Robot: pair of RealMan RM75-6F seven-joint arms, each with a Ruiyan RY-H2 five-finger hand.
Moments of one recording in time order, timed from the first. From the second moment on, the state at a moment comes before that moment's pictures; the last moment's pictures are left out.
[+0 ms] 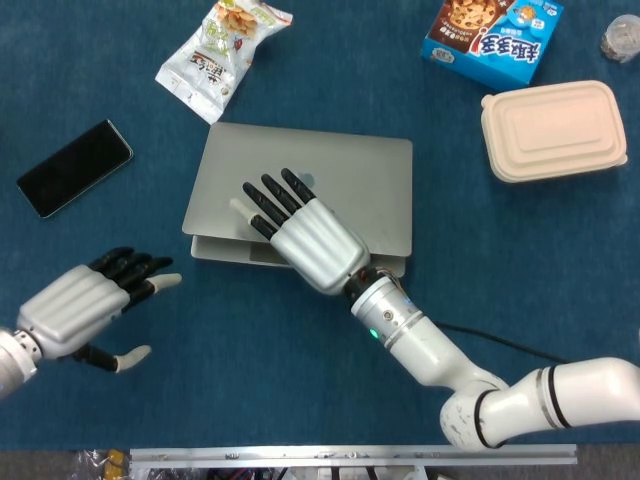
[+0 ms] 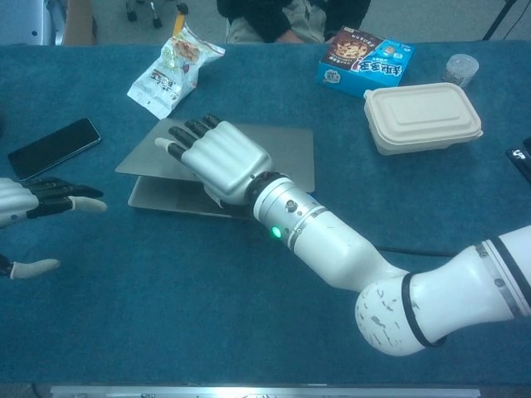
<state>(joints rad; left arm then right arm) -0.50 -0.96 0.21 -1.71 1.88 0.93 -0.23 0.92 -2.00 0.18 -1.51 -1.04 1.07 -1.09</state>
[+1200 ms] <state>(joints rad) -0.61 -1.17 0.21 -1.58 1.83 0.90 -0.32 0.97 -1.96 0.21 -1.56 -0.98 1.12 -1.12</state>
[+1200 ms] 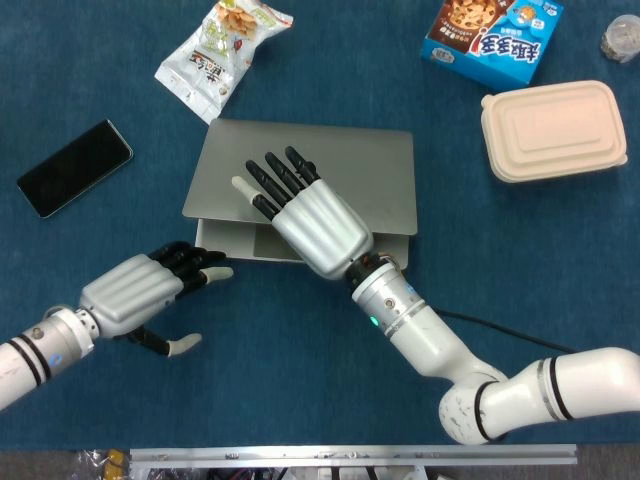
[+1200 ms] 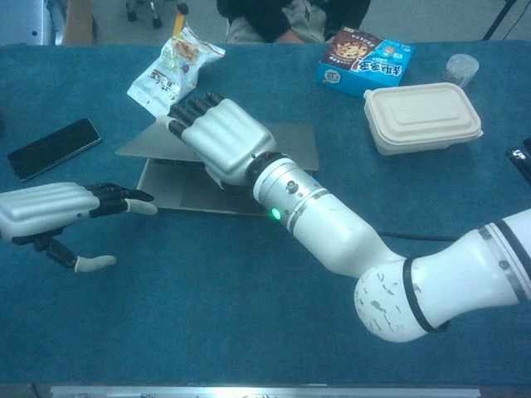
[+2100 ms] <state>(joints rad) -0.64 -1.28 0.22 -1.49 1.72 0.84 -0.27 0.98 -1.97 0.19 -1.51 -0.96 1.11 -1.10</state>
